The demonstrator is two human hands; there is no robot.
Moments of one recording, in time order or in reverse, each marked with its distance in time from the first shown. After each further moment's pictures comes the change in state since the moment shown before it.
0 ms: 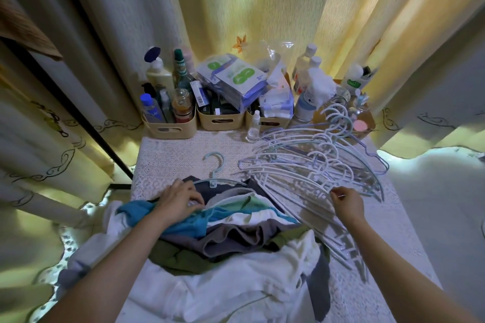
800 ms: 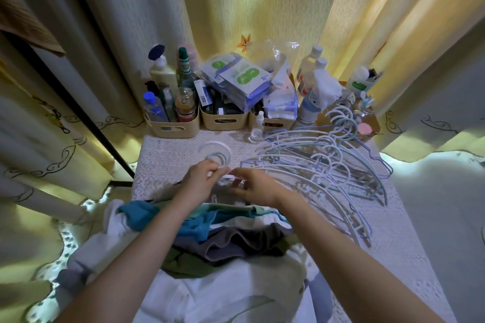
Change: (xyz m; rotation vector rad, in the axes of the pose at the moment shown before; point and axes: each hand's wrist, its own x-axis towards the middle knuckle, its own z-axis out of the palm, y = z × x) left_hand 0.024 0.056 -0.039 -0.590 0.282 0.011; right_hand -0.080 -0.189 0.029 0.044 -0.679 -0.757
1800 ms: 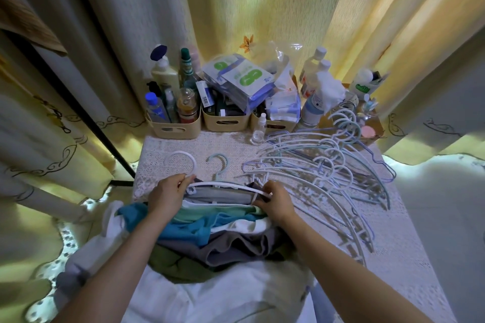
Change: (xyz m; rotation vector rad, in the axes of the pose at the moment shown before) left_hand -0.023 -0.056 -0.021 0.274 0.172 -0.320; right_hand -0.006 0.077 0.040 0.046 0.326 0.395
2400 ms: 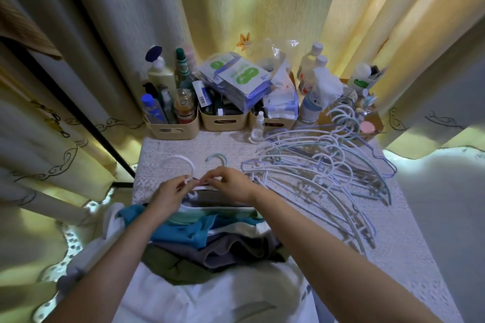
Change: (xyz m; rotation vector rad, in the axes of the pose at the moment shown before) left_hand -0.001 0.003 -0.009 -0.300 -0.272 0.047; right_hand 0.011 -0.104 0.005 0.092 -0.420 -0.459
